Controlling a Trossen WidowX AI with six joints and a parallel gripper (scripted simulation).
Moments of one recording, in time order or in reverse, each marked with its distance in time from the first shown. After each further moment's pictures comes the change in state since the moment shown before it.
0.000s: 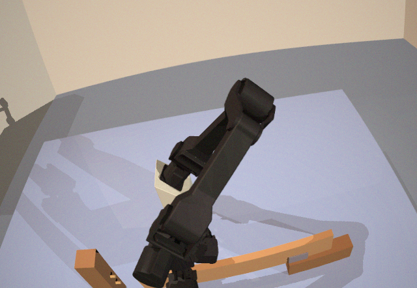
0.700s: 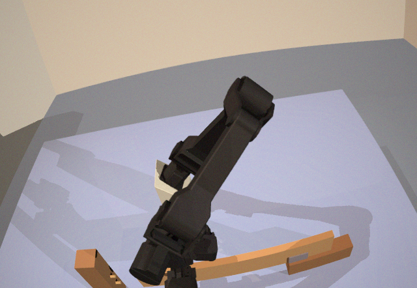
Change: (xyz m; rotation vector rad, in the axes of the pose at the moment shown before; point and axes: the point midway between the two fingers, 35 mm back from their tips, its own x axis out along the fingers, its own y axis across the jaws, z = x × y) arm -0.011 0.000 0.000 0.000 -0.001 -0.001
